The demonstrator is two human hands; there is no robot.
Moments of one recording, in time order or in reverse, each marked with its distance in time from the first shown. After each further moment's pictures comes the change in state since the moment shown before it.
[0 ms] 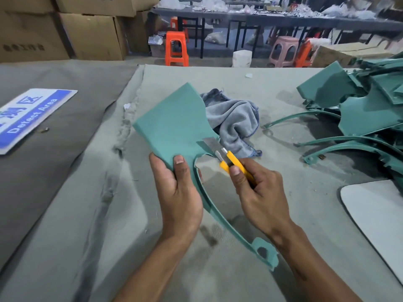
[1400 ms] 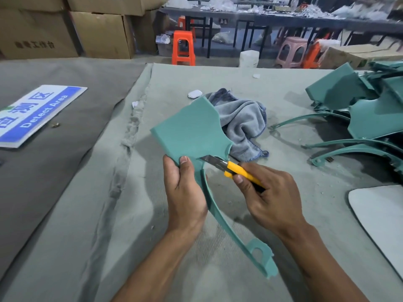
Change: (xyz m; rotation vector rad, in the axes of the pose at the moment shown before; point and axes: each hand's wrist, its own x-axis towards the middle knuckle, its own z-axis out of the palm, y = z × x) left_hand 0.001 -0.004 -0.002 -0.128 0.026 -0.255; right_hand 0.001 0.003 -0.013 -0.208 -0.055 -0.232
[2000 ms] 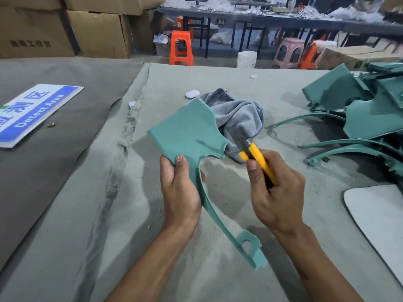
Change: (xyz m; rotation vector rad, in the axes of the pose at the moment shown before) left_hand 0.001 0.002 0.001 -0.035 0.007 -0.112; right_hand 0.003 -0.006 0.001 0.028 0.309 0.044
